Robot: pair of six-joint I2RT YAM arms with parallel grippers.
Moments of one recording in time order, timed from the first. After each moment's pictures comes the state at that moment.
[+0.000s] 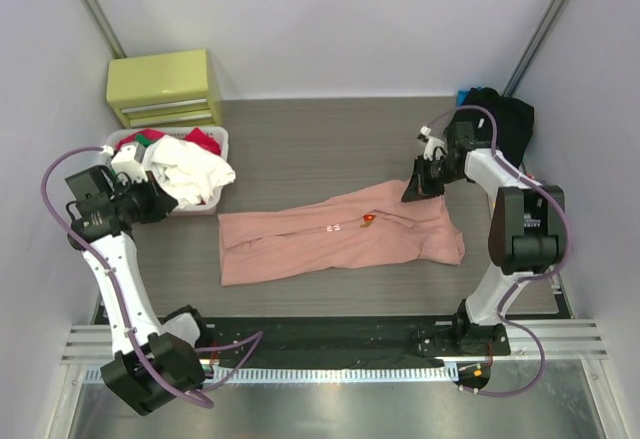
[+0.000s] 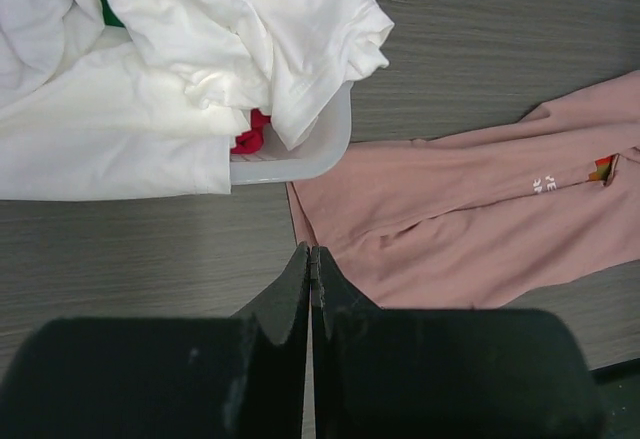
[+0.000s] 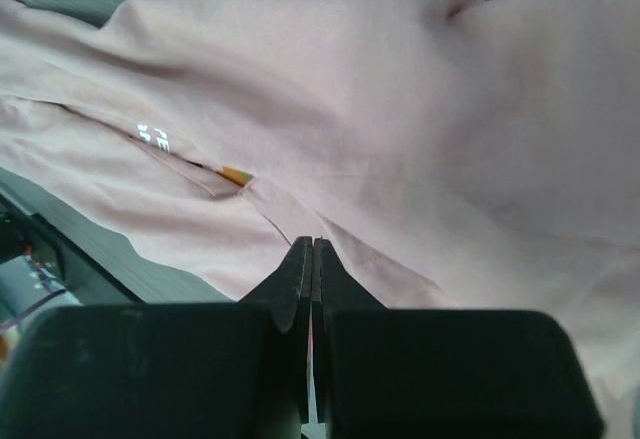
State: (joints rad) left arm 0.52 0.99 1.02 -0.81 0.65 0.16; right arm 0.02 1.73 1.20 -0.67 -0.58 0.00
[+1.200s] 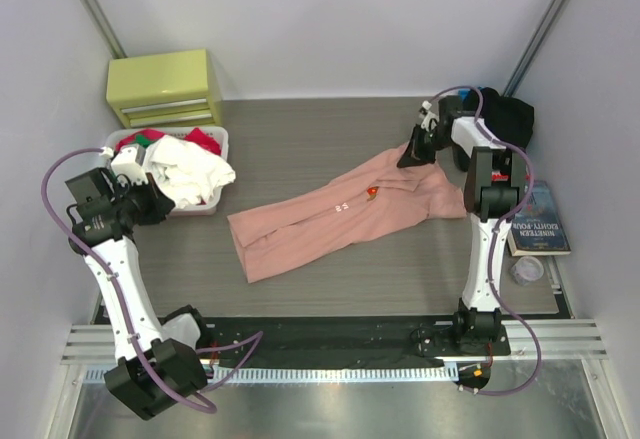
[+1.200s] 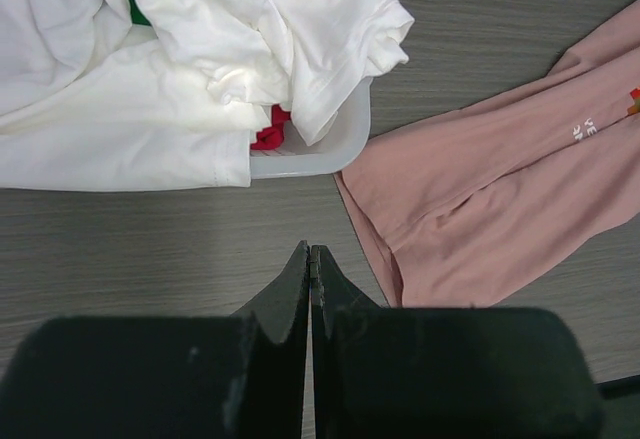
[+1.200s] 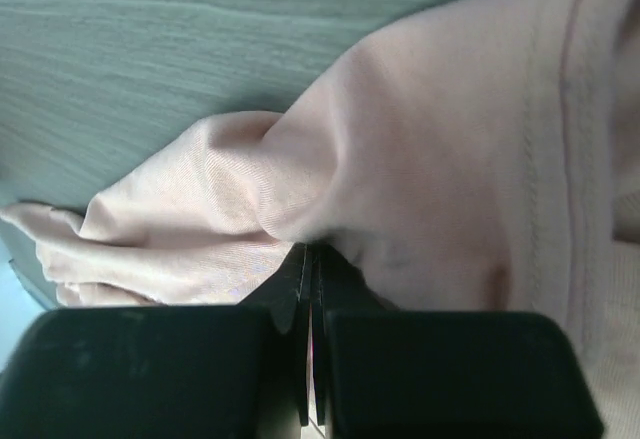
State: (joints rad) left arm 0.52 0.95 1.02 -0.82 0.61 0.18; right arm -0.03 2.33 1.84 -0.72 -0.60 0.18
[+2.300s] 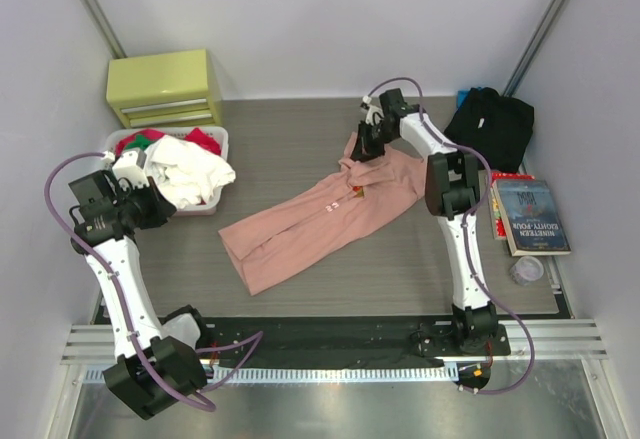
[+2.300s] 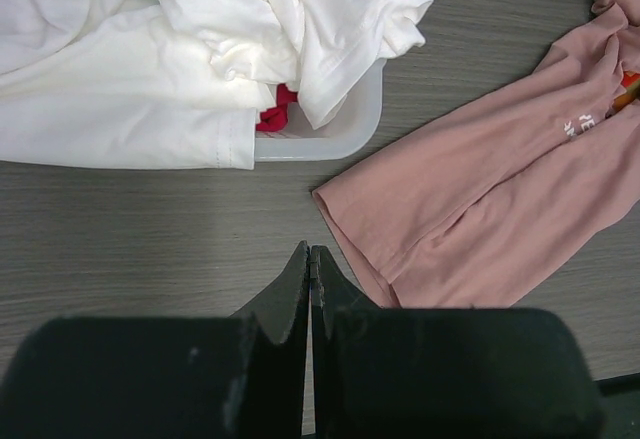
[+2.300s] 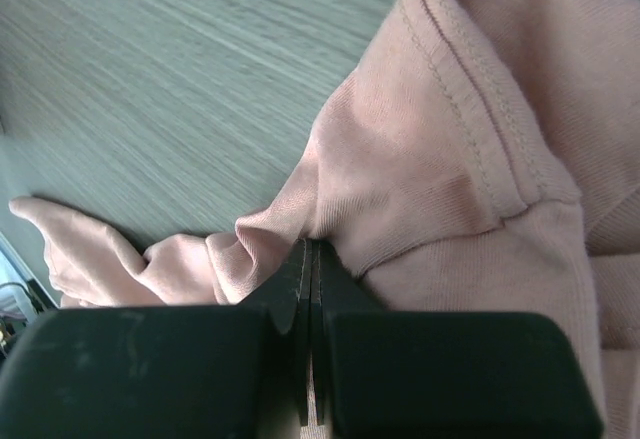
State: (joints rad) left arm 0.52 0.96 0.99 -0.83 0.58 0.16; right arm 0.23 2.56 2.21 -0.76 -0.61 0.19
